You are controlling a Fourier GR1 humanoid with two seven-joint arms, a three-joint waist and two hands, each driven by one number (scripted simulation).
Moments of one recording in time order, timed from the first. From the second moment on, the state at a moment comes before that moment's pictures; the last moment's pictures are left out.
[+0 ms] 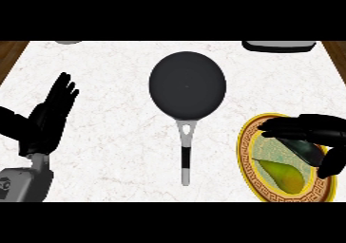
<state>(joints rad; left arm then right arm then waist) -0.18 0.32 -0.05 -1.55 0.27 0.18 0.18 -0.48 -0.88 0.62 -1.13 0.41 0.37 -0.92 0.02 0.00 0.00</state>
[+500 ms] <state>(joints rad) -0.18 0.31 -0.03 -1.52 0.26 0.16 0.16 -0.51 -0.77 0.71 -1.03 0.47 0.33 -0.93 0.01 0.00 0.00</state>
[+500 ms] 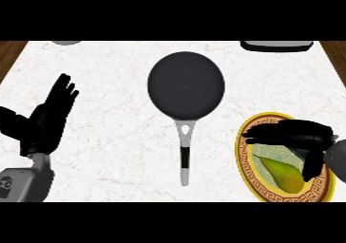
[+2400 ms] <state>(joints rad) -0.16 0.27 0.00 -1.56 0.22 0.14 0.20 -0.51 -0.55 0.69 -0.97 0.36 0.22 -0.76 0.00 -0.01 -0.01</state>
